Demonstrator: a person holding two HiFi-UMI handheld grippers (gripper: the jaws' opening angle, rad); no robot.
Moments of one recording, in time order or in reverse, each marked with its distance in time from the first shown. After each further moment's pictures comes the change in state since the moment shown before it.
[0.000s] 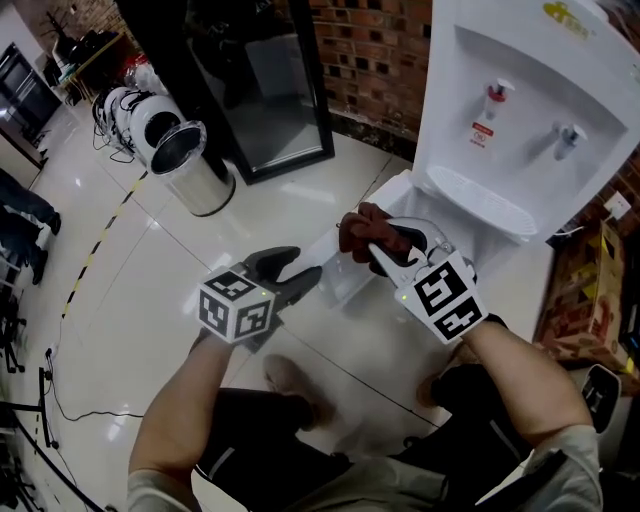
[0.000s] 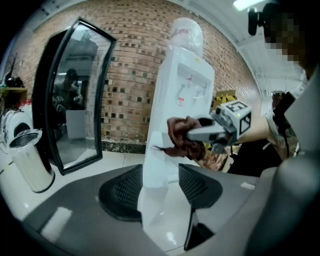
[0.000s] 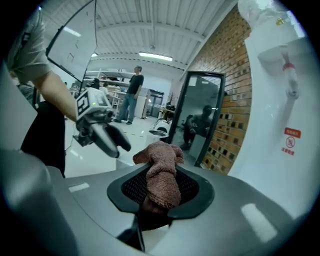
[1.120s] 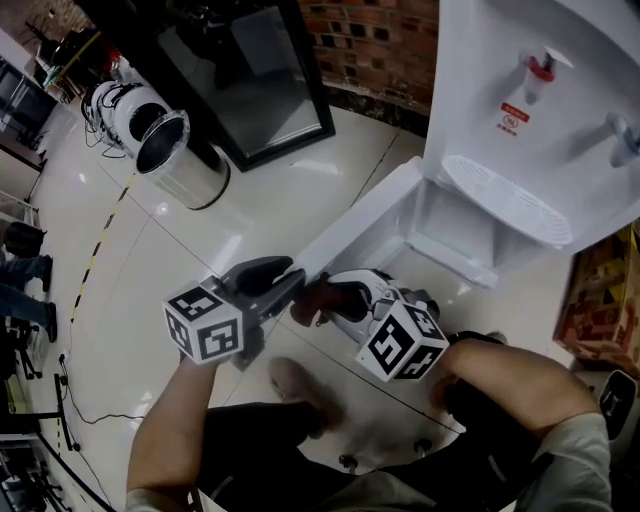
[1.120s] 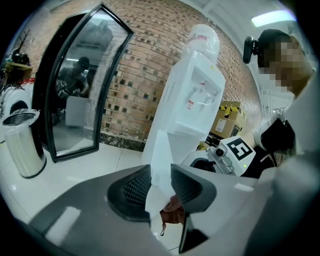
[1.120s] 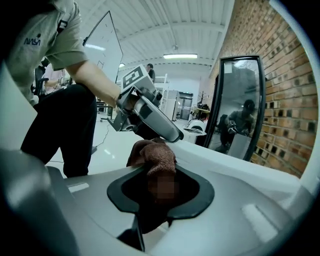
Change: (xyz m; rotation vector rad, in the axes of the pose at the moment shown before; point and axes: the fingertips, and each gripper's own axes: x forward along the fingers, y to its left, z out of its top) left arm 0.011 0.022 -0.002 -0.126 -0.005 -0.060; right arm 0.068 0.111 -0.046 -0.089 -0.044 0.387
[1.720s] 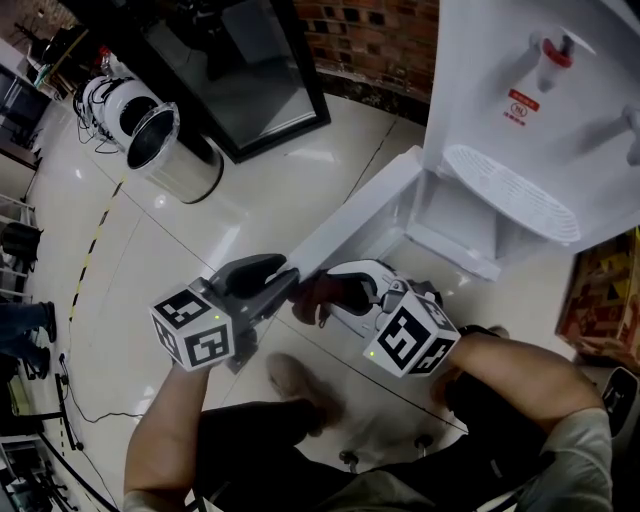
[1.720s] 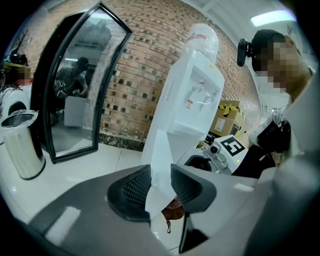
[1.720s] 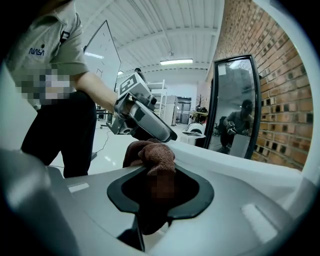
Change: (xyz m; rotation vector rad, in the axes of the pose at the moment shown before) left arm 0.003 0.000 0.000 0.007 0.004 -0.003; right arm -0.007 -0.012 -0.004 0.042 -0.066 0.015
